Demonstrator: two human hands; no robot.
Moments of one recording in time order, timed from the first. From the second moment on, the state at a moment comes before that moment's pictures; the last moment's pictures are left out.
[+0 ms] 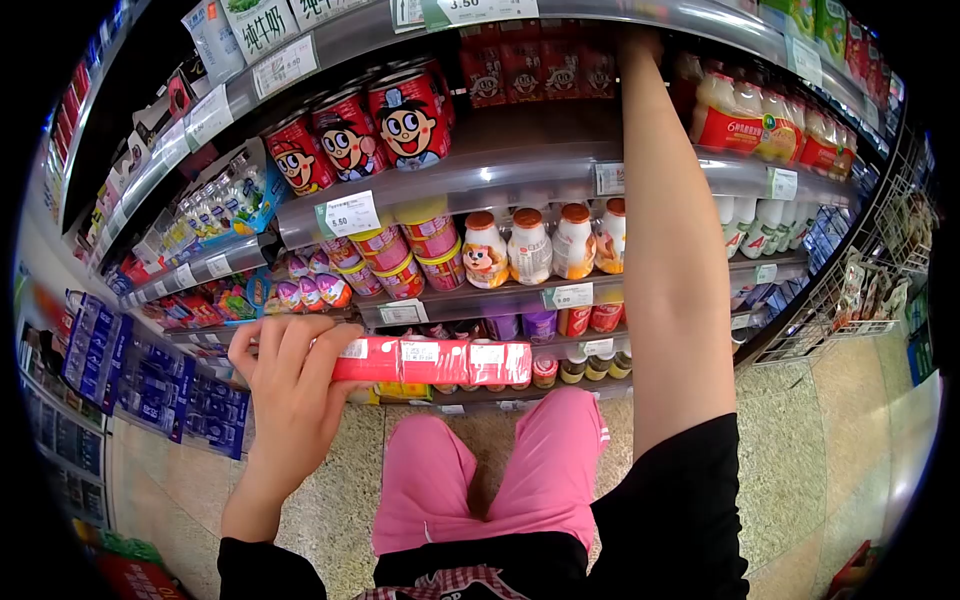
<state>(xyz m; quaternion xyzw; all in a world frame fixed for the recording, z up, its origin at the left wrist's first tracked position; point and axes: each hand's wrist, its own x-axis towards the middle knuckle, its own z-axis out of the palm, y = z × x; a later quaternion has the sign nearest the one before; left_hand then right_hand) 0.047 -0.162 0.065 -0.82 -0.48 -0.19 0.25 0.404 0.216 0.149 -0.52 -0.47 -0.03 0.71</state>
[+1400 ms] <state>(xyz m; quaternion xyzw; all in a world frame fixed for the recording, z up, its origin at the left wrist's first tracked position) 0.036 -0.147 0.053 -0.84 -0.41 -0.28 0.20 0.390 0.059 0.126 -0.27 -0.41 0.37 0.79</state>
